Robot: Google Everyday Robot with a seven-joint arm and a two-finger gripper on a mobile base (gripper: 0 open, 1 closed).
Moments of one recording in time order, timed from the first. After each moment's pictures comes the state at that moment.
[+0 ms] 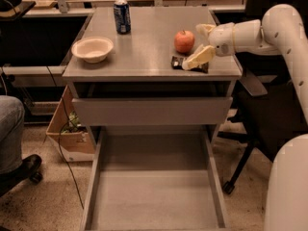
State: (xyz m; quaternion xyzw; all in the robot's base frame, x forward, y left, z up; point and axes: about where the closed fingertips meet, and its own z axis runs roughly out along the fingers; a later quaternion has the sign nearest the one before) arm 0.755 -0.125 0.893 -0.50 0.65 0.26 0.51
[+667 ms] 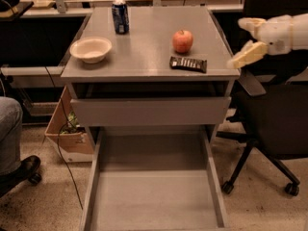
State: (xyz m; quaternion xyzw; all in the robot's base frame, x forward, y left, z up) arm 0.694 -0.232 0.934 -0.50 0.67 0.23 0.51
